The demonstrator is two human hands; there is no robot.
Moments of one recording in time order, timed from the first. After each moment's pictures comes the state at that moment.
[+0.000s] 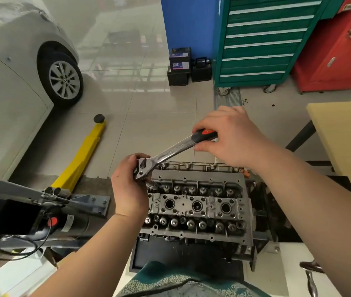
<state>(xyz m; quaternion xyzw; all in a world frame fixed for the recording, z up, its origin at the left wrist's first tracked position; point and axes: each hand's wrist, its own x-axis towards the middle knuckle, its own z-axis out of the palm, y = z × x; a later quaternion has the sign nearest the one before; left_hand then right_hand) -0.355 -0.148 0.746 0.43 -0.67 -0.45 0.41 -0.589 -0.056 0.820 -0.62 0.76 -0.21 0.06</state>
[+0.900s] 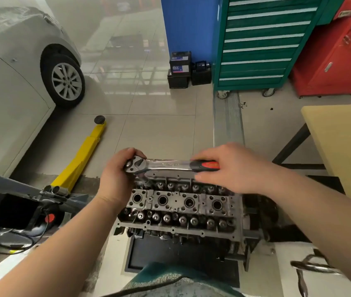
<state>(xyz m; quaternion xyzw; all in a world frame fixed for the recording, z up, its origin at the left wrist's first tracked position) -0.349 -0.151 0.775 0.43 -0.56 -0.64 0.30 -0.570 0.002 0.823 -0.60 0.72 -0.18 0.31</state>
